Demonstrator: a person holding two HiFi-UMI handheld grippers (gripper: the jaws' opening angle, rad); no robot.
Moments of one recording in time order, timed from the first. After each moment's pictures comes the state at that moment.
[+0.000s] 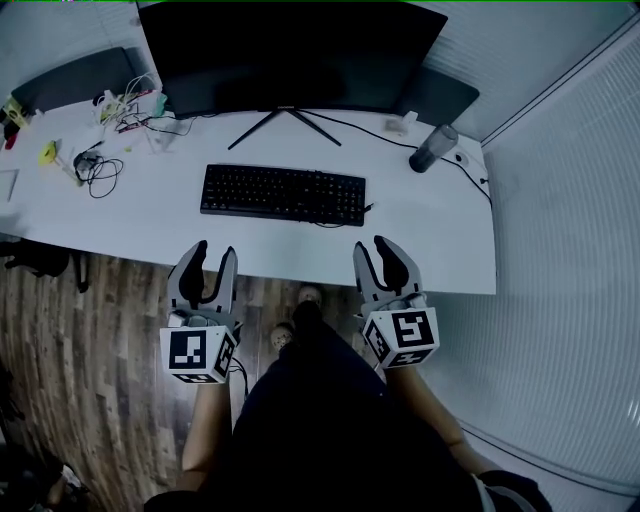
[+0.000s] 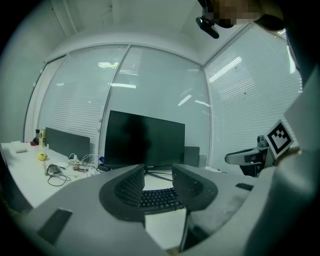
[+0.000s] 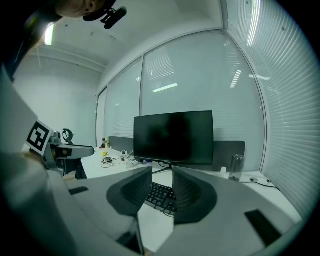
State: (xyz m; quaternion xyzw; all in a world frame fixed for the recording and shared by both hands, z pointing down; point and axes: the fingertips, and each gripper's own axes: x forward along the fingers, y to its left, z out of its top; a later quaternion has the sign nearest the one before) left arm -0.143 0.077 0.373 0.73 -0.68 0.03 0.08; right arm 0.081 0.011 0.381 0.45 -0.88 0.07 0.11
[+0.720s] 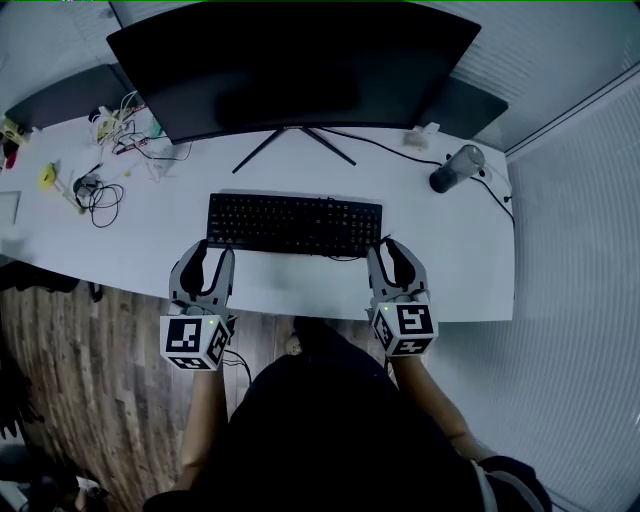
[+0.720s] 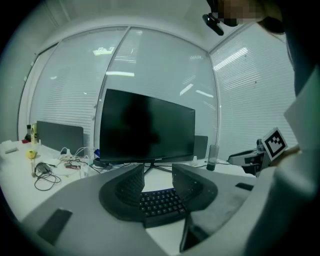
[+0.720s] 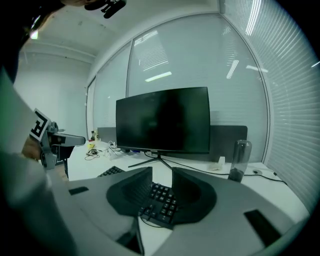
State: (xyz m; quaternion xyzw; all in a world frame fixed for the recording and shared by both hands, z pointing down) left arm -0.192 -0.026 0.425 0.74 -0.66 0.07 0.12; right arm 0.079 -0.096 0.455 0.47 -0.86 0.10 0.15
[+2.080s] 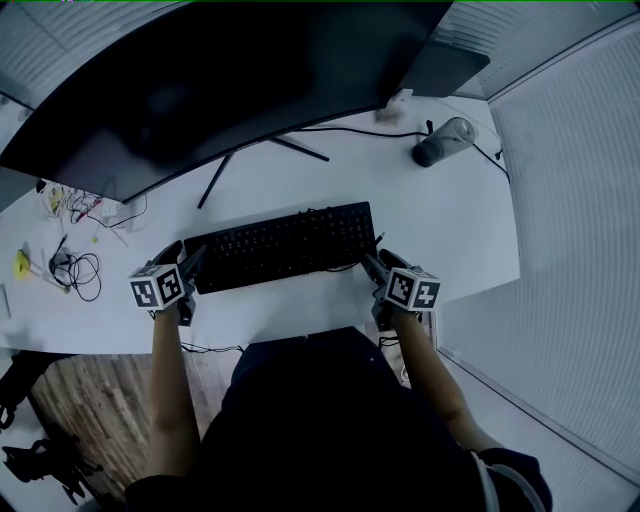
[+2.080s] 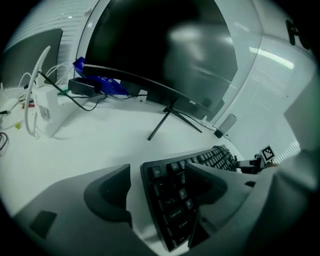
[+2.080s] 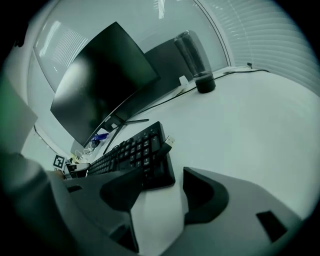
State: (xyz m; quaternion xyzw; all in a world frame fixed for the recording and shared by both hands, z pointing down) left arm -0.287 -0.154 0.632 0.74 -0.49 0.22 0.41; right arm 0.129 -0.117 0.647 0.50 -0.70 0.48 0.17
